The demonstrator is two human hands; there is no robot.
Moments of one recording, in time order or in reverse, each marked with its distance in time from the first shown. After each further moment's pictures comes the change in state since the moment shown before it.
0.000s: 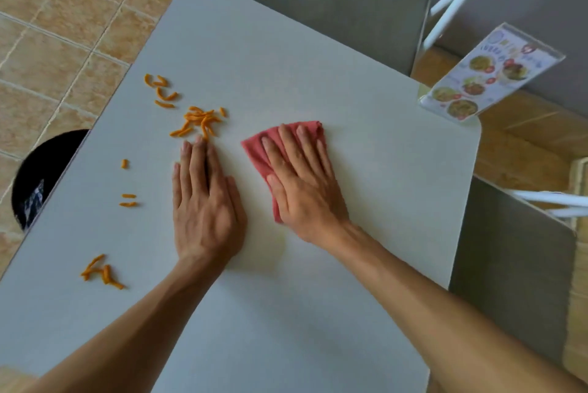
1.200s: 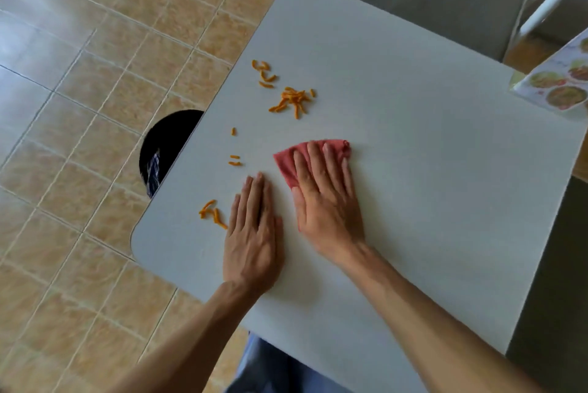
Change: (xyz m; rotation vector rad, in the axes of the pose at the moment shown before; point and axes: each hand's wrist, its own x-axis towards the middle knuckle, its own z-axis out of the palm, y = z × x) left_hand -0.098 -0.066 -0.032 0.034 -0.135 0.066; right_hand -0.035 -0.103 0.025 0.051 0.061 0.063
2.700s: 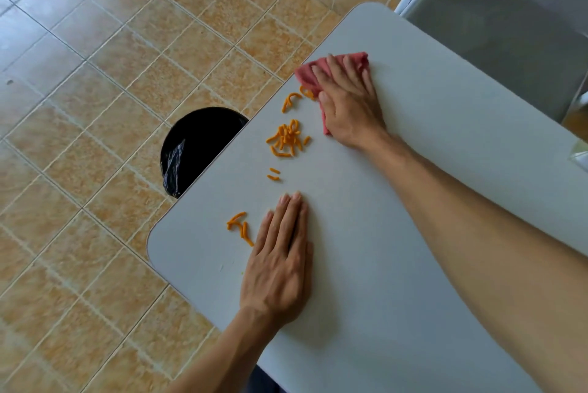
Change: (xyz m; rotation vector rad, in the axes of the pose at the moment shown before) left_hand -0.001 -0.003 0.000 -0.013 -0.011 -0.002; right_hand 0.217 0.005 0.006 0.037 -0.288 -0.157
